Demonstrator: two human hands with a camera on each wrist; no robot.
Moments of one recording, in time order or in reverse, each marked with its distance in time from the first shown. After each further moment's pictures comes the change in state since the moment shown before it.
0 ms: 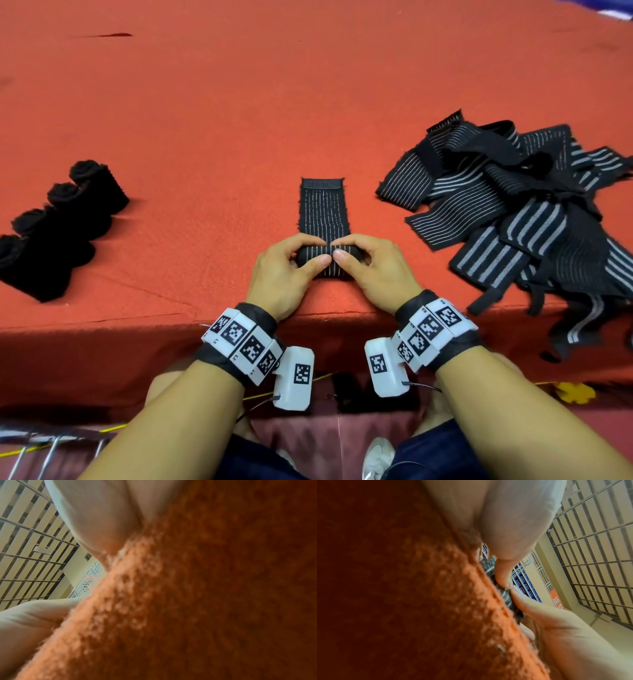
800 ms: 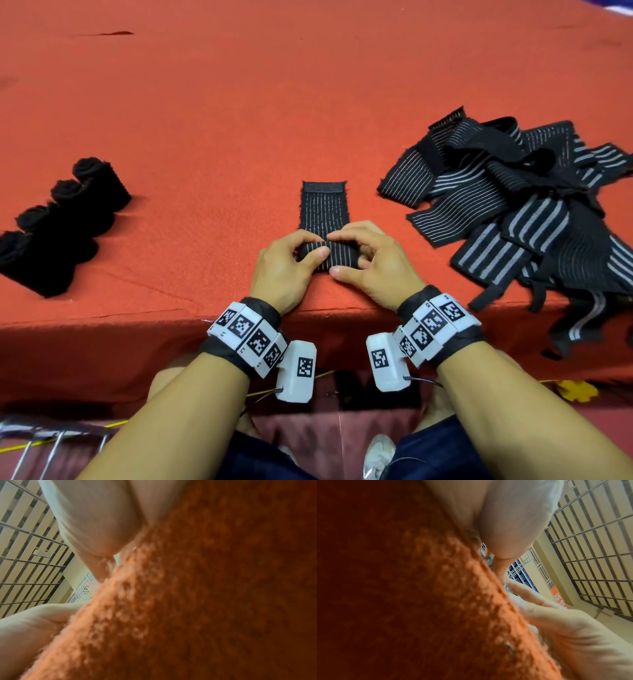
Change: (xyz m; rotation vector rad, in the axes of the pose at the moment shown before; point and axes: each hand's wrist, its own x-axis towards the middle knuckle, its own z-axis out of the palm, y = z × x) left_hand 0.002 0.003 0.002 0.015 0.016 -0.007; right_hand -0.003 0.001 -0.003 0.103 -0.067 -0.055
